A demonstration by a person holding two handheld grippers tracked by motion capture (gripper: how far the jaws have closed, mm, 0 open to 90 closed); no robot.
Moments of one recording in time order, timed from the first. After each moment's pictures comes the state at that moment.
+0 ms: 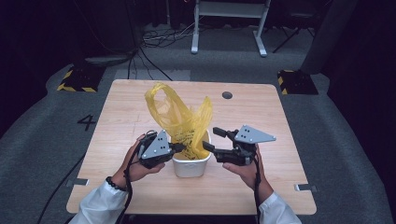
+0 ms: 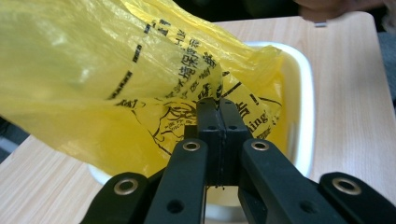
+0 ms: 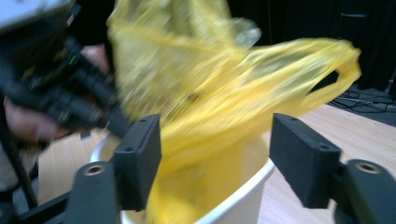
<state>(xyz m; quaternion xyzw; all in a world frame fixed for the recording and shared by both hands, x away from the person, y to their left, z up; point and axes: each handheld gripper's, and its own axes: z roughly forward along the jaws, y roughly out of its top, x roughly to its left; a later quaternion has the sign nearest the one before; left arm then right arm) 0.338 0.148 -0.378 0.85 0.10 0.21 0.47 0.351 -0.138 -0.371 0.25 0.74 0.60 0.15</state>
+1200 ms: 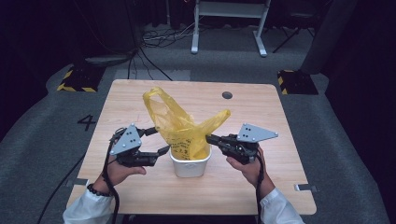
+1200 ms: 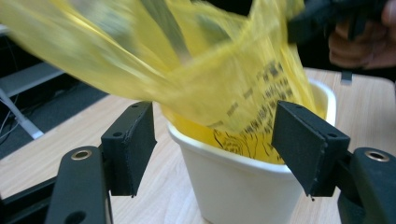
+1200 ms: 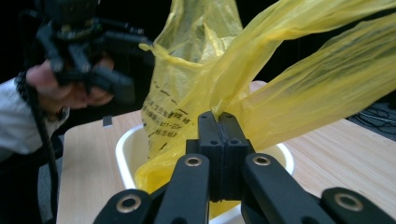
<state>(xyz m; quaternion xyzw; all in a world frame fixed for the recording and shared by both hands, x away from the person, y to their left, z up) 0.329 0.206 -0.365 0.78 0.21 0.22 0.55 0.351 -0.143 -0.364 0.18 0.76 0.61 0.13</state>
